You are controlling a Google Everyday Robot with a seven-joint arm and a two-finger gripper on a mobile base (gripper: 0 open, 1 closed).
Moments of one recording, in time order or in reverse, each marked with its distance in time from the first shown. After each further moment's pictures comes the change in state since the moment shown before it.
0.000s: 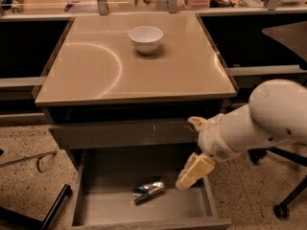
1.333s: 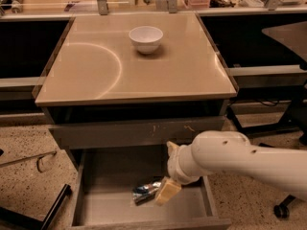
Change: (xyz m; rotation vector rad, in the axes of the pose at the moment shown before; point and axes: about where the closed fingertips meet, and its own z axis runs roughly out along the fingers) arm 0.039 0.010 0.143 0.041 0.094 -0.033
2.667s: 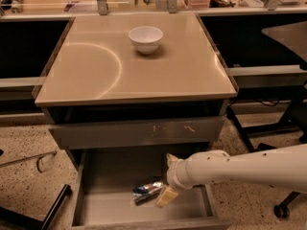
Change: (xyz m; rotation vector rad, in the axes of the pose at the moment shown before) arm 0.060 -0.012 0.119 0.006 -0.001 -0.006
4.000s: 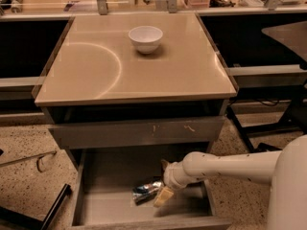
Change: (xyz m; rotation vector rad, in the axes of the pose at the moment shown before) arm 0.035 -0.016 0.091 -0.102 -0.082 0.012
